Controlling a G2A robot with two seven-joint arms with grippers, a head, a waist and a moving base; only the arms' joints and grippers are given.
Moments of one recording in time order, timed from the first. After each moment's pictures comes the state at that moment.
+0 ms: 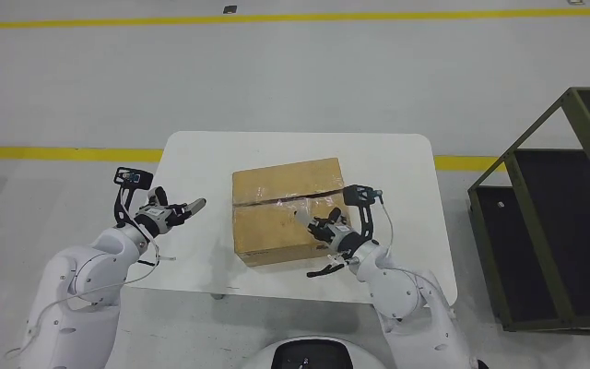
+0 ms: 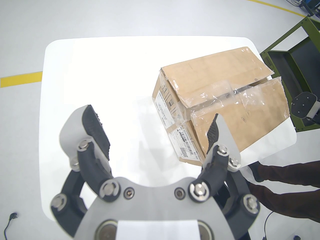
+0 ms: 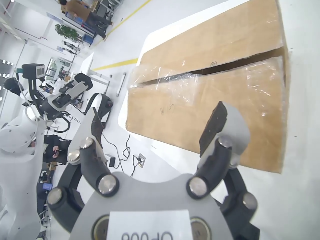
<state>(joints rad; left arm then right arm) 1.26 -1.12 -1.65 -1.77 0.81 -0.25 -0.74 -1.33 -1.49 1.26 -1.89 -0.79 0.13 0.64</state>
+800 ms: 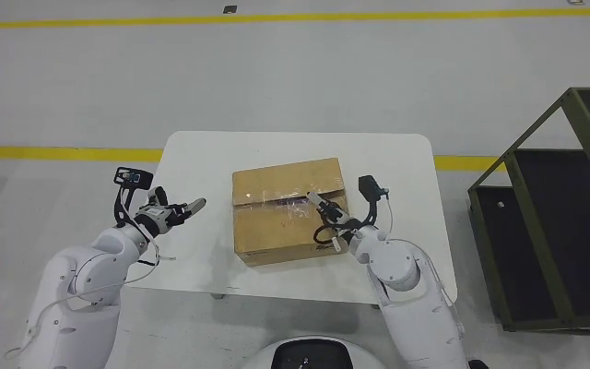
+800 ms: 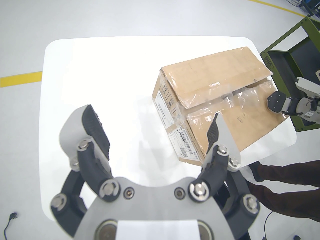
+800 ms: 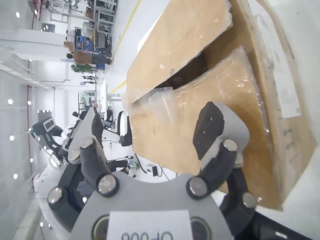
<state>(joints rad) 1.26 -1.12 -1.65 -1.77 0.81 -0.25 -0.74 -1.19 -1.51 1.30 -1.62 -0.42 0.31 0.53</state>
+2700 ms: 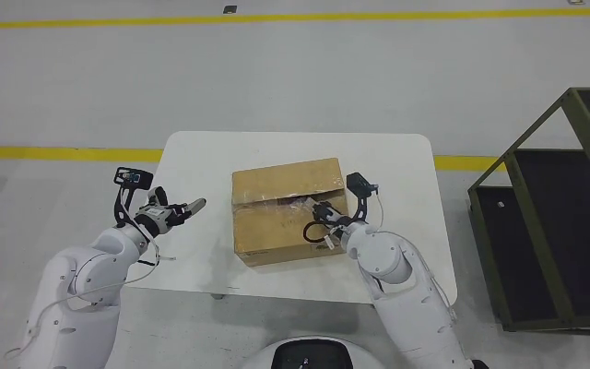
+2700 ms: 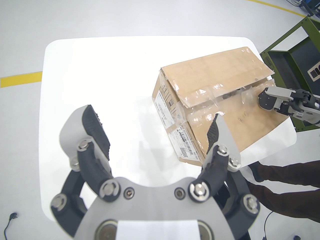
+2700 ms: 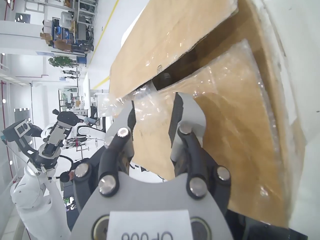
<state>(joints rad) 1.26 -1.12 -1.65 -1.77 0.81 -0.25 -0.74 -1.12 -1.48 1.21 -1.58 -0.50 0.41 0.55</state>
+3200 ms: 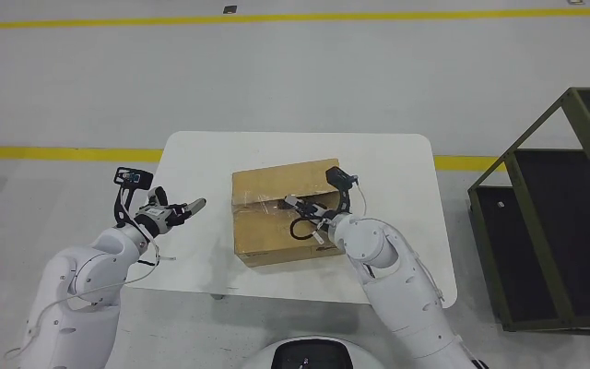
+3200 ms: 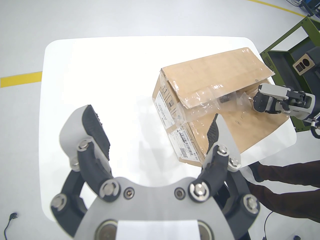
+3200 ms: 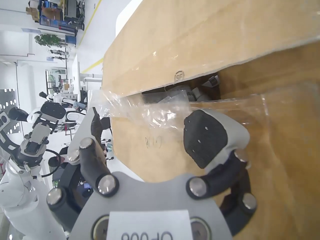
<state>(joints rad) 1.26 -1.12 -1.65 -1.77 0.81 -0.25 -0.74 -0.99 -1.49 1.12 -1.42 -0.51 0.36 0.62</state>
